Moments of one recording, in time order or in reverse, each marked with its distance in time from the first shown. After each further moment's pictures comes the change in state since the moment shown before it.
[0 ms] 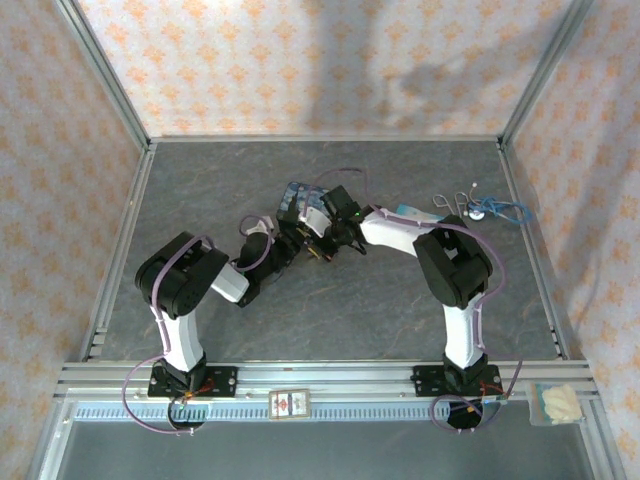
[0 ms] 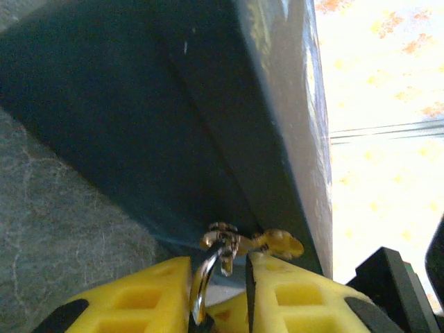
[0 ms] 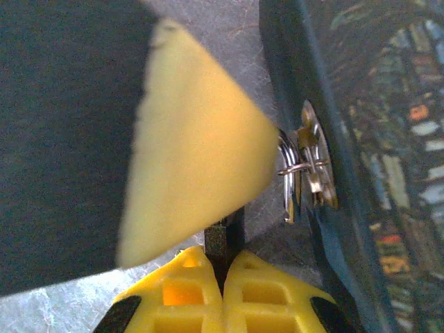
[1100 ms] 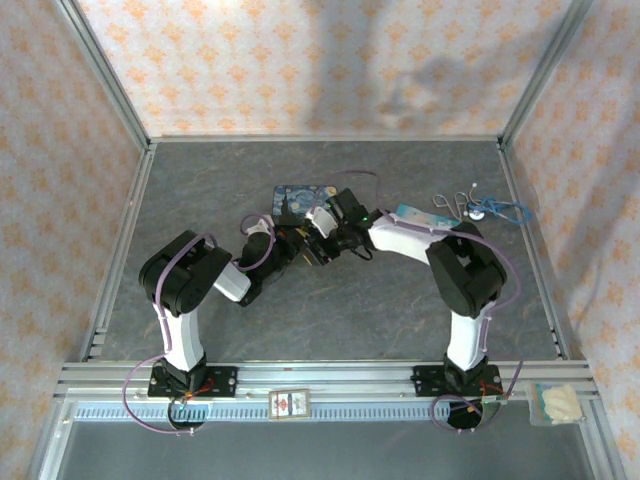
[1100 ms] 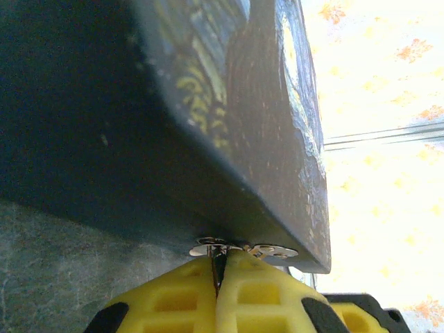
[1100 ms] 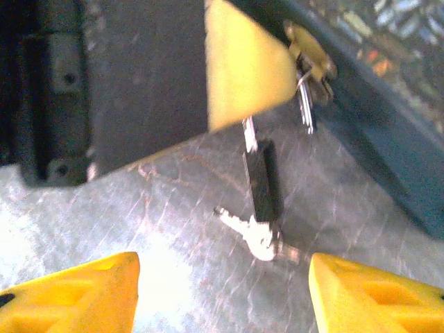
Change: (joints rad) left arm -0.006 0.013 0.006 0.026 -0.030 0.023; right arm 0.002 -0.172 -0.155 0.032 -0.017 0.266
